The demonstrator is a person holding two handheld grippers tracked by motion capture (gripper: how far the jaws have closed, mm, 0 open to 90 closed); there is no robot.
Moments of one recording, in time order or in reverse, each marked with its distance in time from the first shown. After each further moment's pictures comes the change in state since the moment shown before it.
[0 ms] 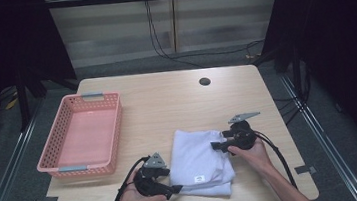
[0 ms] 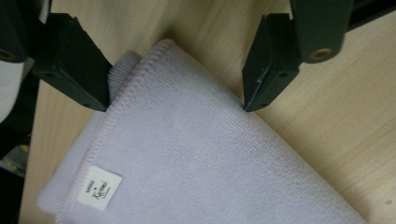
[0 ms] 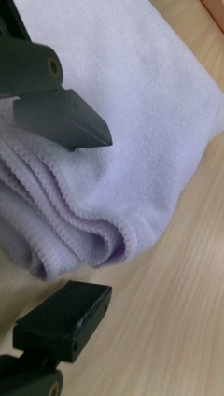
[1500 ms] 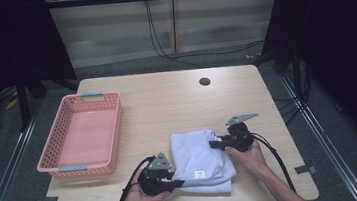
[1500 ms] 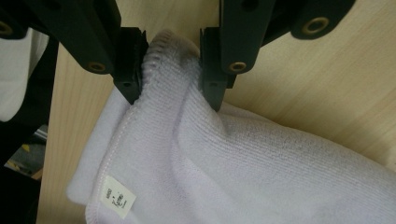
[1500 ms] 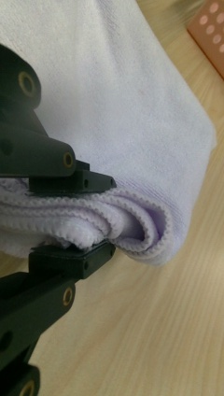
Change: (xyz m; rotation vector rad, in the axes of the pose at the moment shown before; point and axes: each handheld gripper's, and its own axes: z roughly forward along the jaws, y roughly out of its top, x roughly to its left) left arm -0.009 0.008 -0.005 -0.062 -0.002 0.047; right arm 0.015 0.004 -0.003 -0.023 0.060 -0.003
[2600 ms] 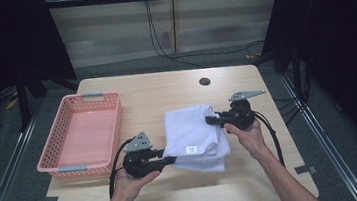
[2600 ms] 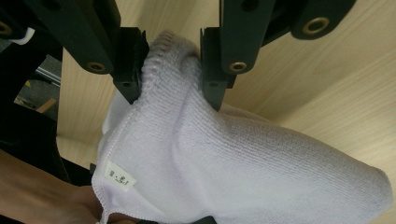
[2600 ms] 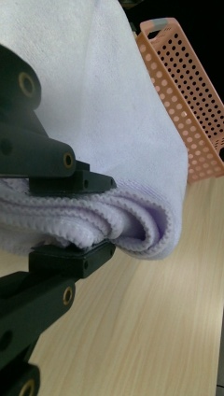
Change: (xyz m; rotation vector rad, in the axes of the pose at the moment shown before) left arm 0.023 0.032 -0.050 -0.242 0.034 -0.041; right arm 0.000 0.065 -0.029 -0.179 0.054 -0.033
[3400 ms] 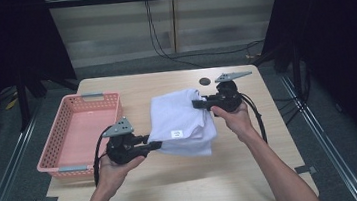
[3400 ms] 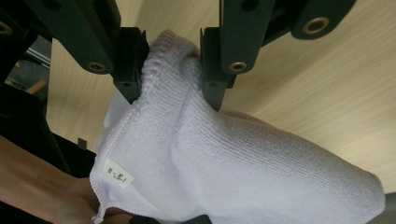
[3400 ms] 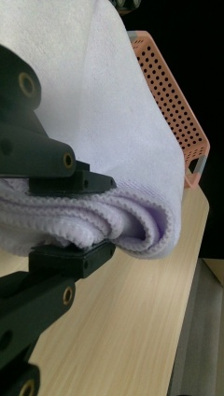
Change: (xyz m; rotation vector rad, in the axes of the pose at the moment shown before) left arm 0.028 0.024 -0.037 -0.060 0.040 -0.028; right arm 0.009 0.057 0.022 -0.022 0.032 -0.033
